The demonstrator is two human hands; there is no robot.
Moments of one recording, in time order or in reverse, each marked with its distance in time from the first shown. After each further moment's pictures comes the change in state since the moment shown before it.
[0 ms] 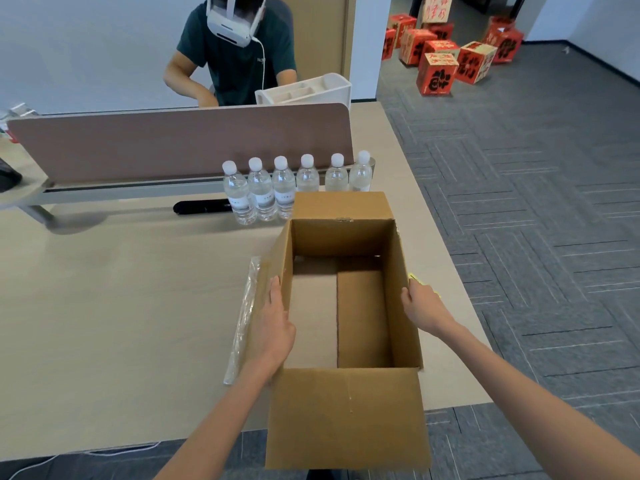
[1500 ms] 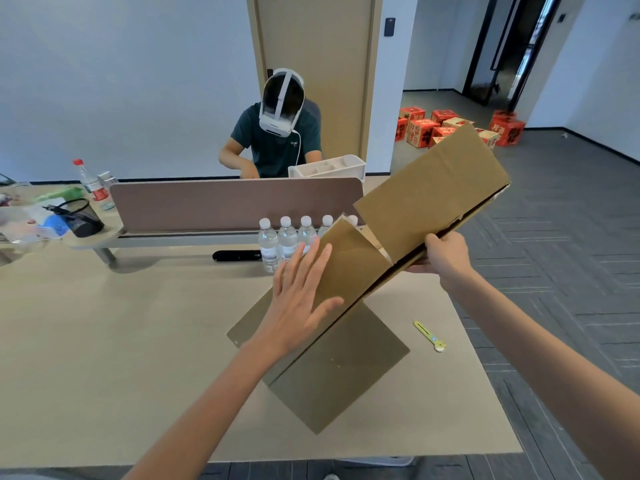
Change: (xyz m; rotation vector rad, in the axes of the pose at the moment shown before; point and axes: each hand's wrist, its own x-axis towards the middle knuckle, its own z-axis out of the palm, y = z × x) left_hand -0.029 0.101 -0.115 0.299 0.175 0.678; right_hand -0.045 -0.097 -0.156 0.961 0.260 0.026
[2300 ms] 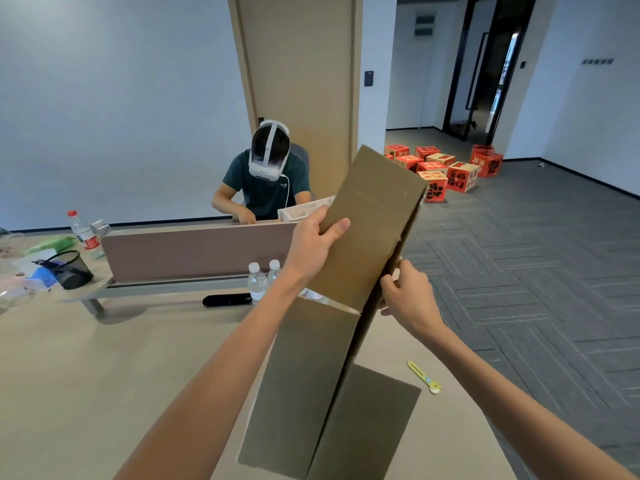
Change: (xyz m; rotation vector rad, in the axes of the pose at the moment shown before) left_hand 0.152 0.058 -0.070 -0.887 0.170 -0.179; right_hand -0.021 -0.008 0.008 -0.406 -0.002 -0.437
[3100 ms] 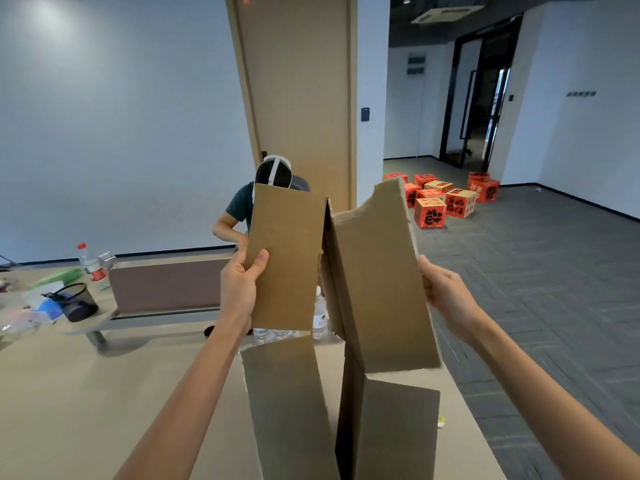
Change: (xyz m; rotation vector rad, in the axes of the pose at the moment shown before) left_hand -0.028 -0.008 -0.074 -0.100 0.389 -0.122; right_hand 0.034 0.011 -0.074 0.718 -0.214 -0.022
